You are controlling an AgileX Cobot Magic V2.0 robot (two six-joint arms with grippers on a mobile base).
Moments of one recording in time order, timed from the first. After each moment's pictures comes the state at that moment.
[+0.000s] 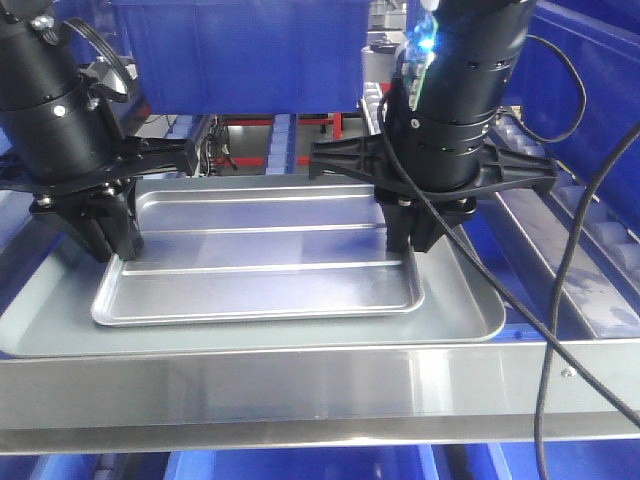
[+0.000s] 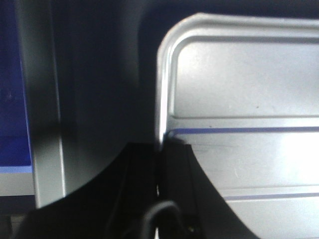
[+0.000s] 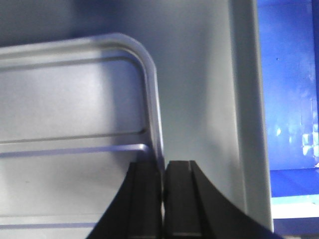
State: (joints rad) left arm -0.44 1.75 -1.17 -0.01 0.65 -0.34; right arm 0.60 1.80 -1.19 -0.42 0.57 1.05
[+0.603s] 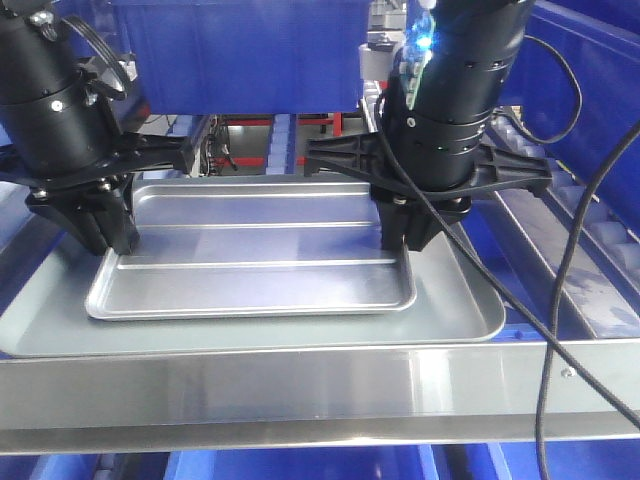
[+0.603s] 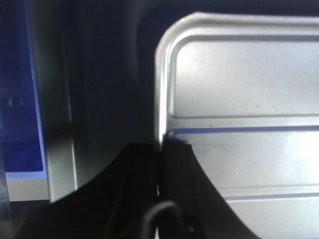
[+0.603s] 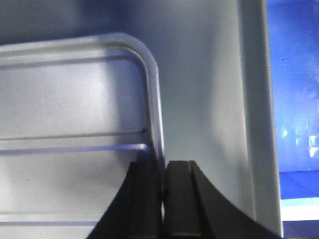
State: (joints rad) left arm -0.44 1.75 -1.18 0.04 0.66 -0.34; right arm 0.60 1.80 -1.19 -0.41 0.55 1.05
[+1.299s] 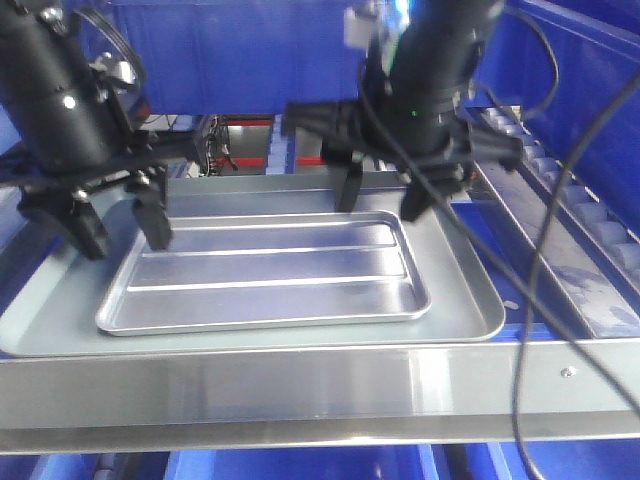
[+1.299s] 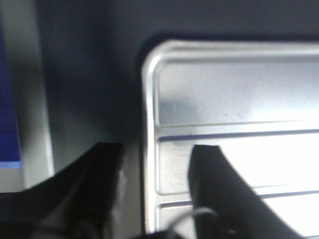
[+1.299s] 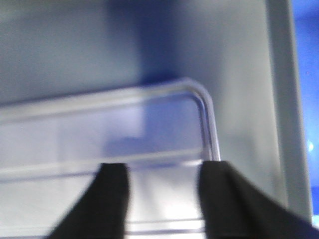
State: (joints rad) left arm -0.41 1.76 -1.23 -0.04 0.71 -0.33; right arm 0.61 1.79 -1.29 -0.39 0.57 1.06
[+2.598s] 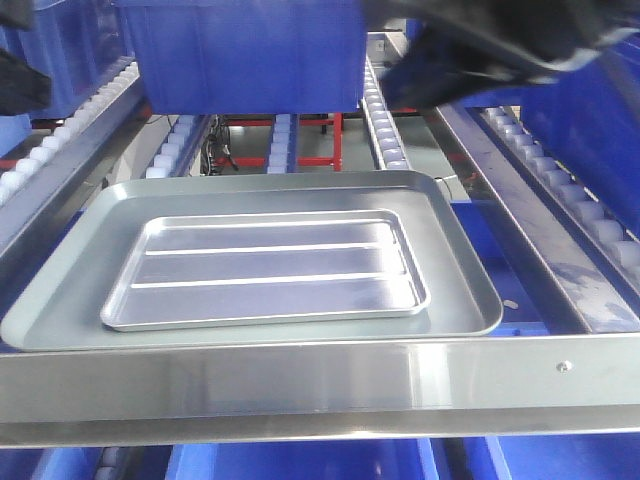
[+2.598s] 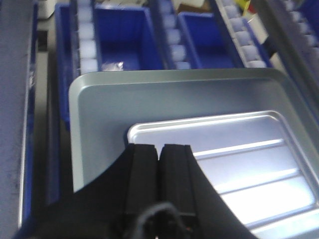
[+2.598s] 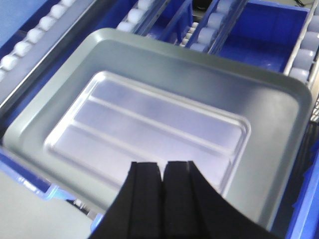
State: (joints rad) left arm -0.43 1.04 -0.52 0.14 -0.08 -0.33; right arm 0.65 1.17 -0.68 -0.64 0.05 0.83
